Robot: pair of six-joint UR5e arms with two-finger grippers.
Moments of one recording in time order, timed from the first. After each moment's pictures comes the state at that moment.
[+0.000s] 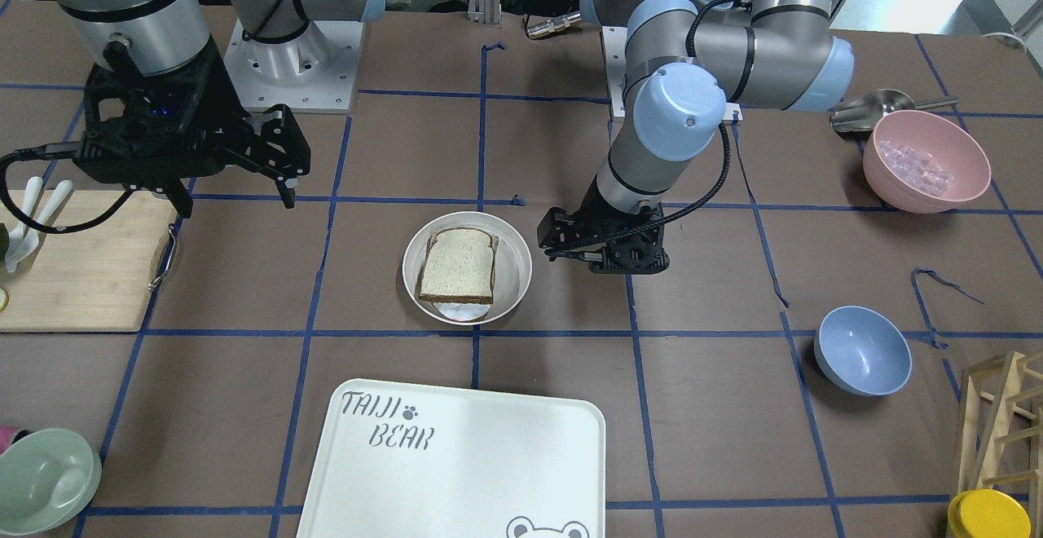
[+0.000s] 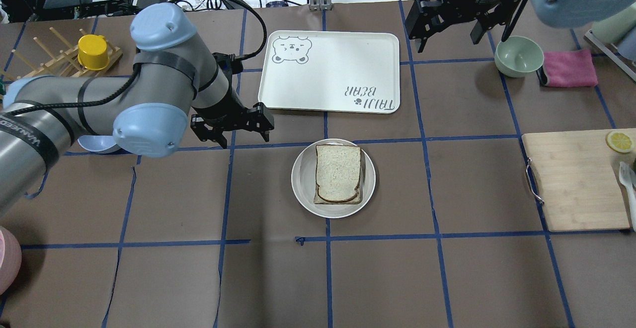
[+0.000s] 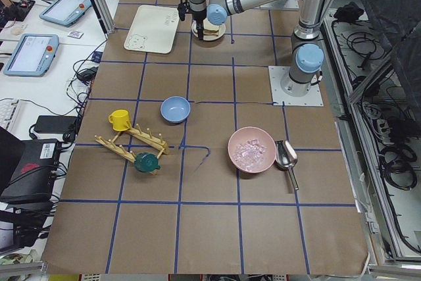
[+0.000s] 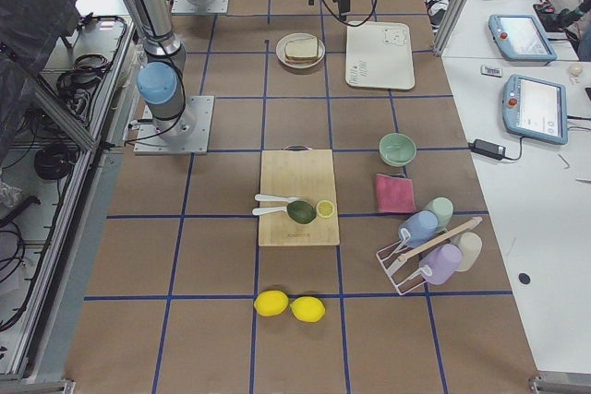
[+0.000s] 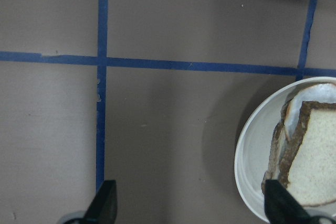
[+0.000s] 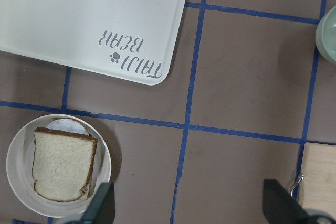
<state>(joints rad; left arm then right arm) -1.71 -1.77 -1.90 -1.06 1.44 -0.19 1.59 -1.47 1.45 -1.67 -1.56 -0.12</state>
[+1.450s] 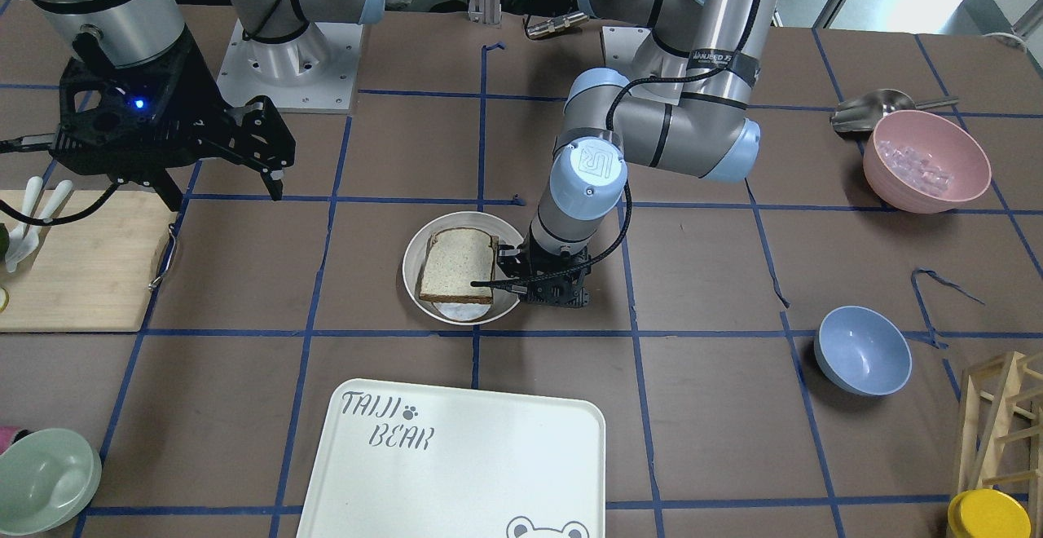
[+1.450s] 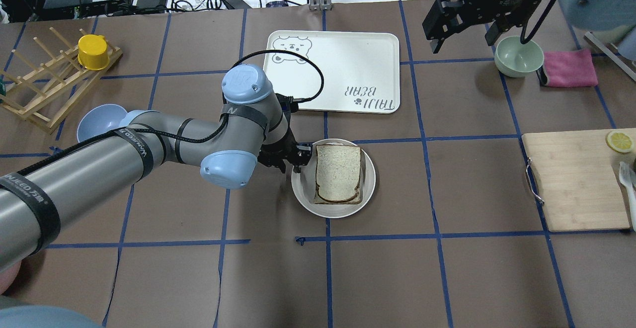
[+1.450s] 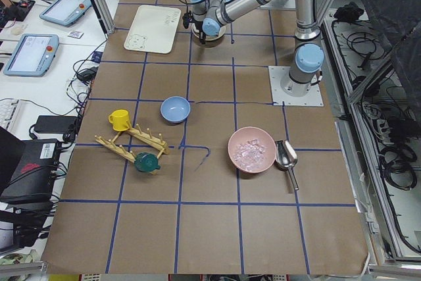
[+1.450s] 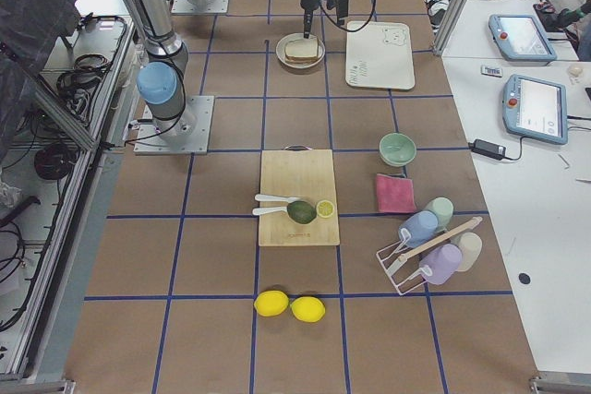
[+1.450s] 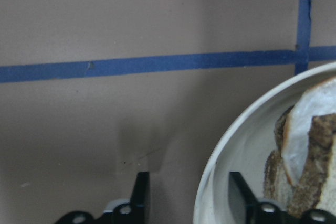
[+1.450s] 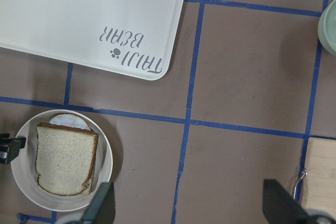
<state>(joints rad) -1.81 -1.96 -1.93 -0.88 1.44 -0.18 1.57 -1.50 1.48 -1.67 -1.53 -0.13</state>
